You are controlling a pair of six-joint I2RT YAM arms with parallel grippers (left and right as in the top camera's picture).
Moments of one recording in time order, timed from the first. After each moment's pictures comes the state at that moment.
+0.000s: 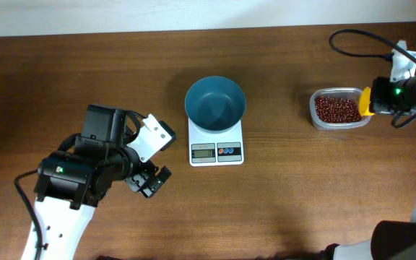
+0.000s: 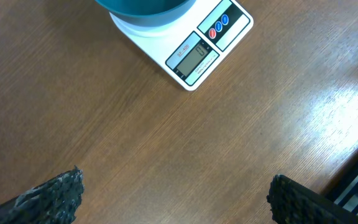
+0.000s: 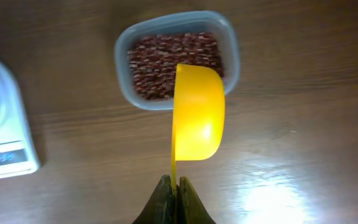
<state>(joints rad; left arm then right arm) -0.26 1.16 1.25 -1.19 0.23 0.54 -0.31 1.64 1.82 -1.40 -0.06 -0.11</state>
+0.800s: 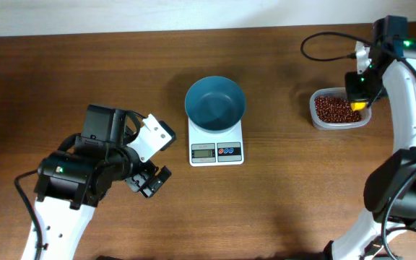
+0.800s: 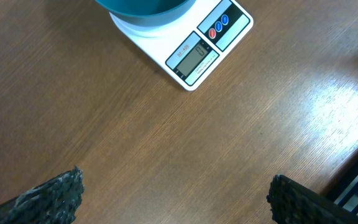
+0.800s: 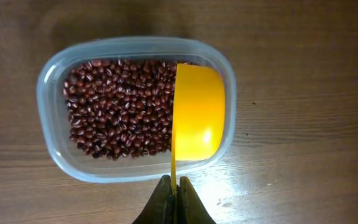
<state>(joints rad) -0.26 1.16 1.25 -1.19 0.23 0.54 -0.21 1.94 1.82 -1.20 0.13 -0.21</state>
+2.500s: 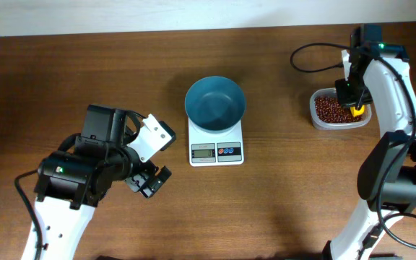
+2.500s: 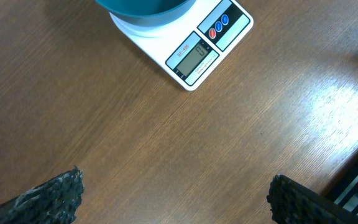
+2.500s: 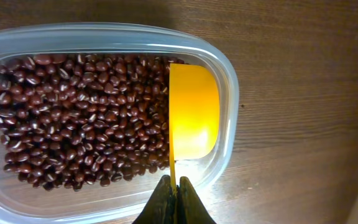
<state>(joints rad) -0.26 1.16 1.25 -1.19 0.23 0.54 -0.16 2.03 1.77 -1.13 0.31 -0.22</state>
